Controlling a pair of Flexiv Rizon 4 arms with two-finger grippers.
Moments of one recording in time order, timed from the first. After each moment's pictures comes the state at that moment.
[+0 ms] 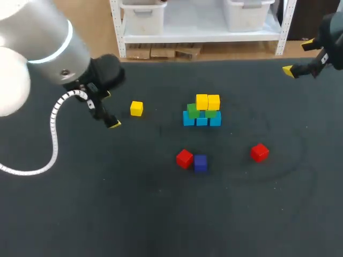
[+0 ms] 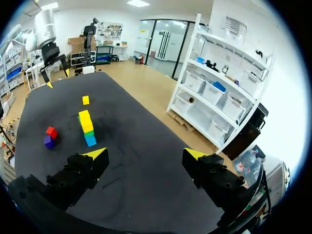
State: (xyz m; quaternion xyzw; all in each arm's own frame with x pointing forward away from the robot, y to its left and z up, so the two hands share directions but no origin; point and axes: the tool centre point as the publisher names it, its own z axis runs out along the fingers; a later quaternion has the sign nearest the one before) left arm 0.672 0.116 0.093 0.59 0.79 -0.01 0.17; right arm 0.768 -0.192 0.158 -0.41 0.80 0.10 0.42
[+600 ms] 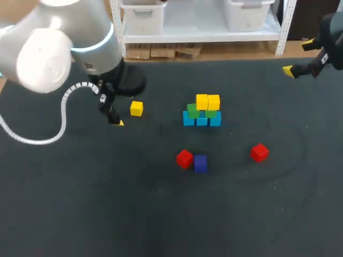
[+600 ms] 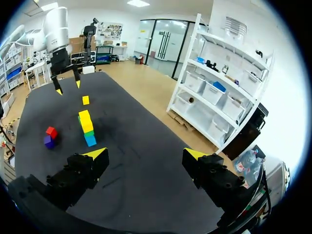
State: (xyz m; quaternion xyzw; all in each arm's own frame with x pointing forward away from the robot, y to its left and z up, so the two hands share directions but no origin) left arm 0.723 0.097 0.054 0.79 0.61 0.04 0.09; right arm 0.768 -0.192 0.158 -0.41 0.80 0.10 0.42
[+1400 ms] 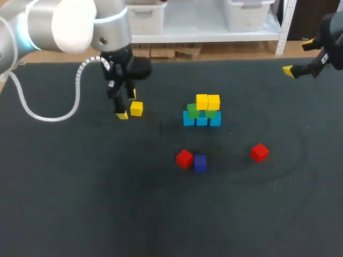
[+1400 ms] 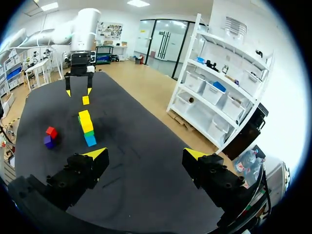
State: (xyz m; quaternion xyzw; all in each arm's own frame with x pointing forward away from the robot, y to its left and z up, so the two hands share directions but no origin) left arm 0.756 0.097 0.024 0.76 0.65 -0.08 -0.02; right arm 0.768 -0.192 0.158 -0.41 0.80 0.10 0.42
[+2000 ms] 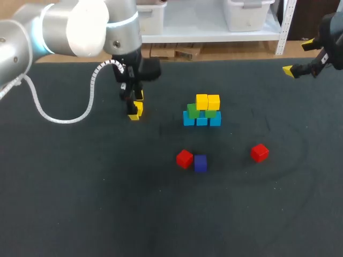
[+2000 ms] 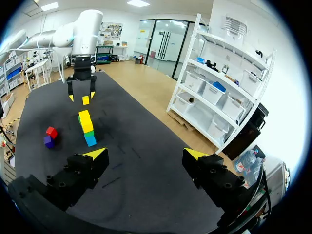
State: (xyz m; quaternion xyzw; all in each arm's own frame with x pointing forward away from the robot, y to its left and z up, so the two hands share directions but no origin) left arm 0.766 0.071 0.009 0.73 0.68 -0.06 -0.01; right arm 0.768 -0.192 0.158 -0.41 0.80 0.10 0.42
